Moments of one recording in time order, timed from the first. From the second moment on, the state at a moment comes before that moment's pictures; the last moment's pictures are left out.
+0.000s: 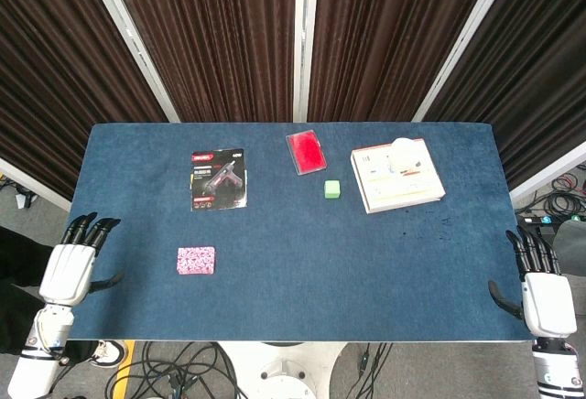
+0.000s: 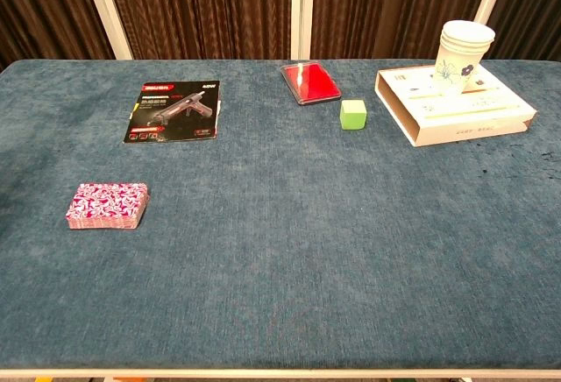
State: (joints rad) left arm -0.18 -1.29 -0.05 -1.56 1.52 1.44 0.11; right arm 0.02 -1.25 0.07 -1.50 -1.52 1.56 0.06
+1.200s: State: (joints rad) left arm -0.31 -1.31 -0.02 -1.58 1.51 1.19 0.06; right arm 0.03 -1.23 0.08 -1.54 -1.52 1.55 0.03
